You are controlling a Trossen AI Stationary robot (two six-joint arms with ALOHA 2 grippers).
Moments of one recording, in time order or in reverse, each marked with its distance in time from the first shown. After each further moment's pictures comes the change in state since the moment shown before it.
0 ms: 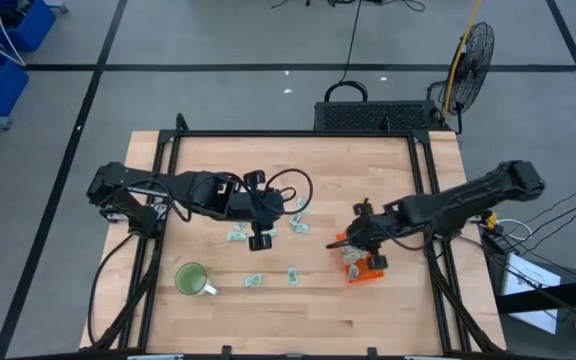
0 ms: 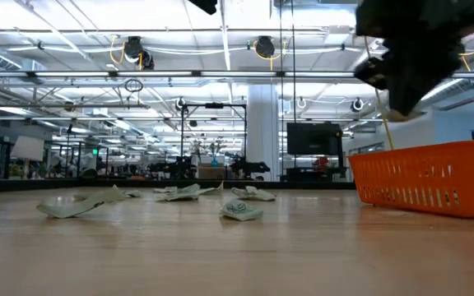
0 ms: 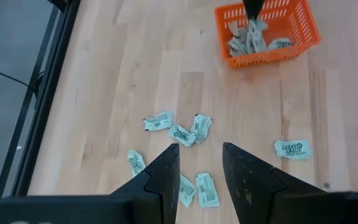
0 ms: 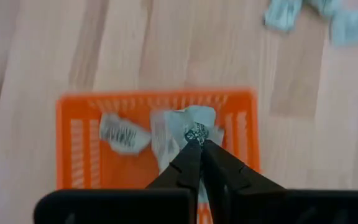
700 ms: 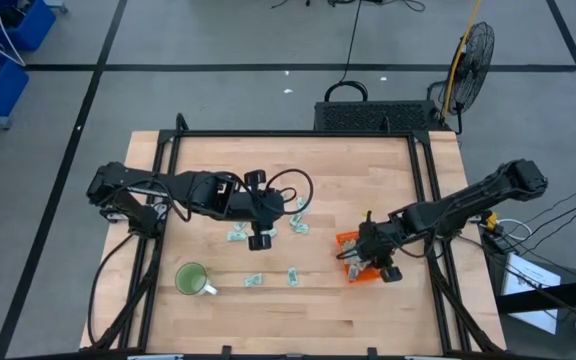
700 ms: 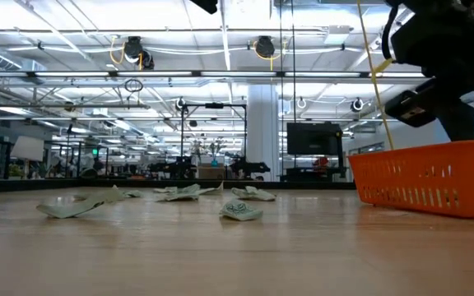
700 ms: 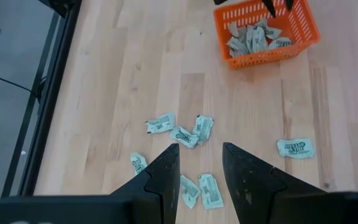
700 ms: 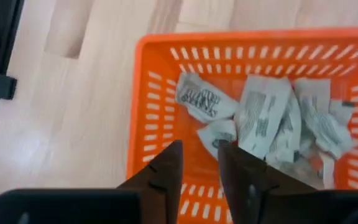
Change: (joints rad) left arm 0.001 0.000 0.000 0.005 -0.001 0.031; right arm 0.038 -0.037 -0.201 0.182 -0.267 0.036
